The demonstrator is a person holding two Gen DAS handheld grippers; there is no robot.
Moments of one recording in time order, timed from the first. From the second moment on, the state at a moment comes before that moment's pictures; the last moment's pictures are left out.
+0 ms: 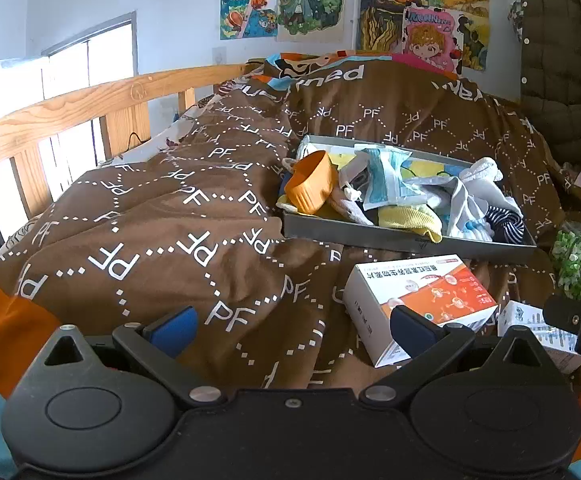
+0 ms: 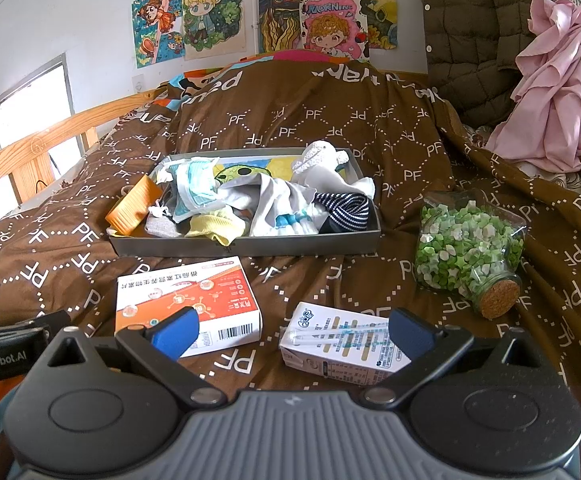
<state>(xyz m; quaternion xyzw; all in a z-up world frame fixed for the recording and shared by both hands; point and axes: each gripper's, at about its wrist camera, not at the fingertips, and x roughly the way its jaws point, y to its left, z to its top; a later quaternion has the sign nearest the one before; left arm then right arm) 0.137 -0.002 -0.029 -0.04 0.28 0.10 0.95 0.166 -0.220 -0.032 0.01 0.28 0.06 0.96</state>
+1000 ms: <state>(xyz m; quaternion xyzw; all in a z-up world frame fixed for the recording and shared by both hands) 0.139 -0.006 -0.029 -0.03 0.29 0.10 0.95 0.166 -0.219 -0.033 0.01 0.28 0.06 0.96</state>
